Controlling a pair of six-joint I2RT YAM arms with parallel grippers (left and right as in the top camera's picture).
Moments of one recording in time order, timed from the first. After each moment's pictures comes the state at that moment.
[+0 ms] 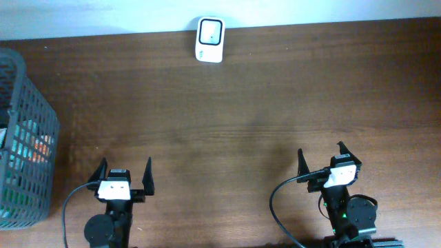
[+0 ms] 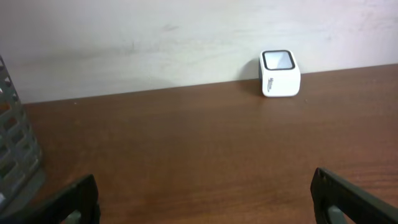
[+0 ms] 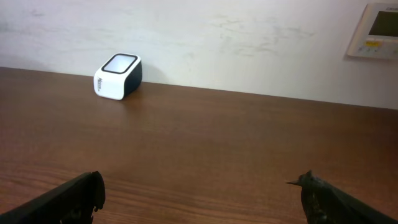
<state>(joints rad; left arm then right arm) 0.12 0.03 0.01 -0.07 0.16 0.10 0.07 0.01 0.01 -0.07 -0.03 -0.05</state>
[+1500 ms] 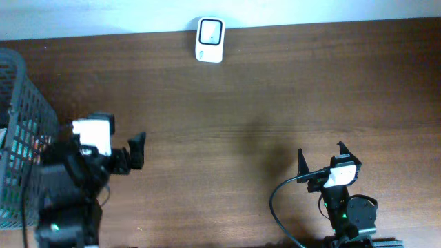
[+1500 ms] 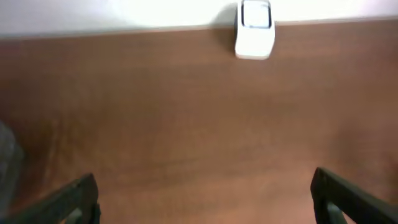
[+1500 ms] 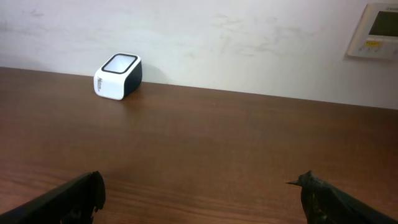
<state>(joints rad) 0.12 0.82 0.89 -0.65 0.25 0.10 0.07 0.01 0.01 -0.07 -0.03 -0.05</state>
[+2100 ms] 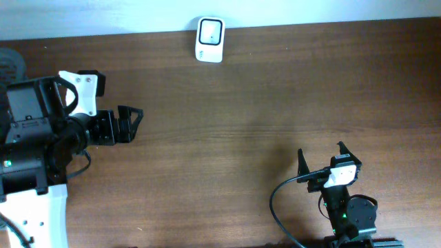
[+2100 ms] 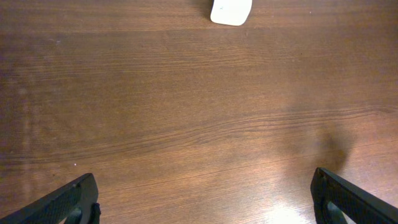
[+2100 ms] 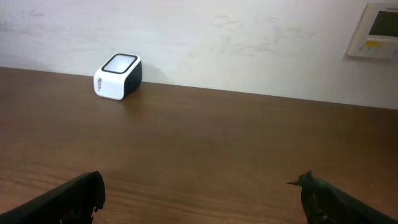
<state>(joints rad) 0.12 1.24 1.54 -1.18 0.34 0.10 0.07 0.01 0.01 -0.07 -0.03 -0.06</state>
